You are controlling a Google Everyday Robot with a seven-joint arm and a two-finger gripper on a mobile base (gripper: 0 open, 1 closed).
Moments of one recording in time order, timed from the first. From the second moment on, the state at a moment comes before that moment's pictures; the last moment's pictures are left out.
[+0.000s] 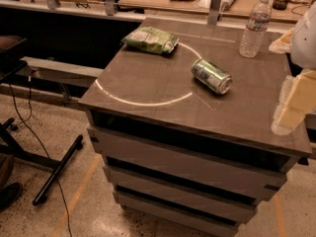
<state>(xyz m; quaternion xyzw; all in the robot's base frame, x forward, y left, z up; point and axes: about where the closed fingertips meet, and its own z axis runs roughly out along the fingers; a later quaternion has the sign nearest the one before) 0.438 -0.217 0.976 -0.60 0.78 -0.03 0.16</state>
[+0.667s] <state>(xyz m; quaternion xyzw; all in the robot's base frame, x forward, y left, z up) 0.455 -0.208 0.979 -0.61 0.77 -0.04 0.16</state>
